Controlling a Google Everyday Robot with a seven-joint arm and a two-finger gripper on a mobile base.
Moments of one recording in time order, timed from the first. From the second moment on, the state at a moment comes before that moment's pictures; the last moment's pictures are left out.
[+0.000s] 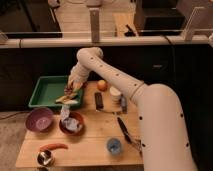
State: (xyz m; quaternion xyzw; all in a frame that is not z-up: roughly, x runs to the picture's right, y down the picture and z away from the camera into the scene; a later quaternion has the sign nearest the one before) arm -0.195 -0.029 0.834 -0.18 -0.34 -0.23 0.89
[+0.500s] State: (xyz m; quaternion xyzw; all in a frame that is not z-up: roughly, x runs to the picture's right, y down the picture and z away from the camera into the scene) arm -0.212 -0.056 0.852 -0.07 -0.28 -0.27 0.92
